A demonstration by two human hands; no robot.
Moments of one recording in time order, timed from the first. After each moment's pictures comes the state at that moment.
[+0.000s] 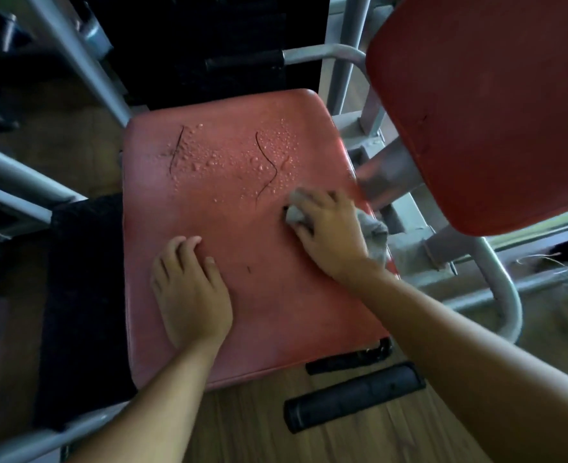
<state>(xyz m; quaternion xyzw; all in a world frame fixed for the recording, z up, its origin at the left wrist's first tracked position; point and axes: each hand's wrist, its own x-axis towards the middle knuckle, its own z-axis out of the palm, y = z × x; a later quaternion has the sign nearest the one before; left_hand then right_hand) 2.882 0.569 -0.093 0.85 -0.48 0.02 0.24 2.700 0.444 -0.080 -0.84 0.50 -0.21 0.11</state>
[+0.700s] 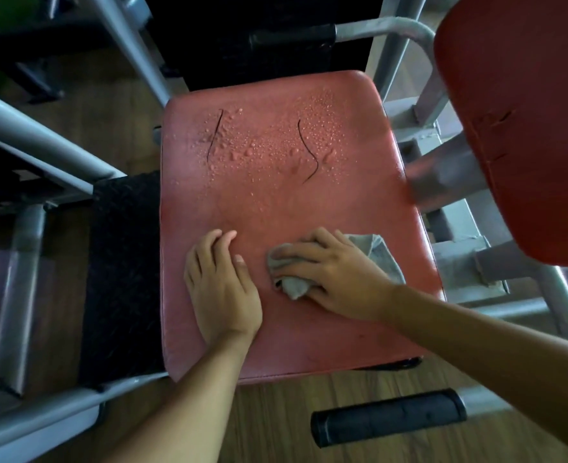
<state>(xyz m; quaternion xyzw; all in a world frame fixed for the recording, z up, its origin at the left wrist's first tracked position) 2.884 0.567 -0.094 0.85 -0.46 0.00 0.25 2.715 0.469 -0.081 -0.96 0.18 -0.16 0.15</state>
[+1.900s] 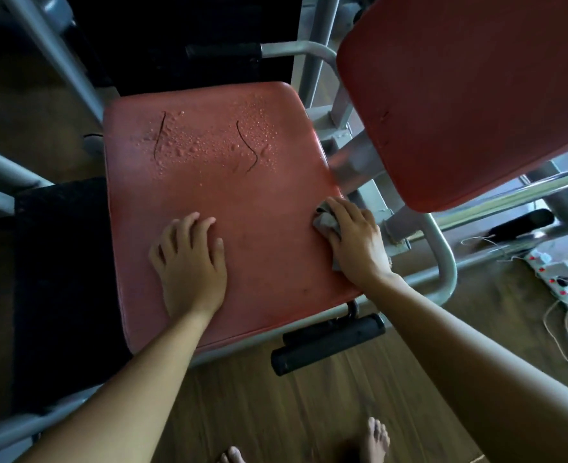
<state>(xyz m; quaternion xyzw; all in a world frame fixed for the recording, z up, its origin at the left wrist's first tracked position) 2.883 0.574 -0.091 0.80 -0.56 -0.01 0.19 2.631 0.494 -0.067 -0.76 0.62 -0.15 0.13</state>
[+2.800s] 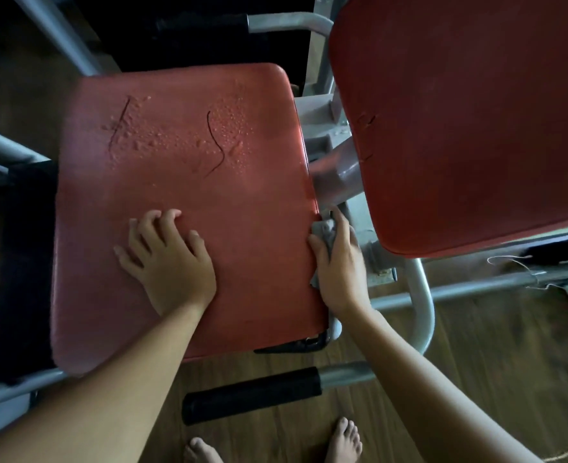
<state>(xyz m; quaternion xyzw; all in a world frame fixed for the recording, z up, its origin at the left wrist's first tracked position) 2.804 0.521 -0.093 0.91 -0.39 0.02 0.15 2.593 0.466 -0.074 -0.62 0.64 -0.24 0.39</state>
